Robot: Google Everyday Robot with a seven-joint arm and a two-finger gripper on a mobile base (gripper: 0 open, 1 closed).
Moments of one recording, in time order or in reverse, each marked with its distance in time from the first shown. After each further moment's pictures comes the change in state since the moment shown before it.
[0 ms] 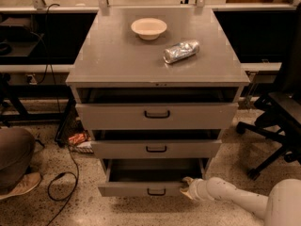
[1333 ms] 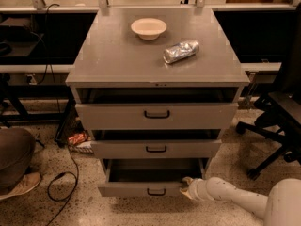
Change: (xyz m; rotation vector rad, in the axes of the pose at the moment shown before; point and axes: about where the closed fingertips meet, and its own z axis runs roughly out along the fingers) arm -0.001 0.001 0.000 -0.002 0.000 0.000
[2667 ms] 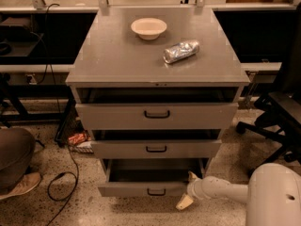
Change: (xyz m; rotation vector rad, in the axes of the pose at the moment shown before) arm 0.009 -0.006 0.014 0.010 0.079 0.017
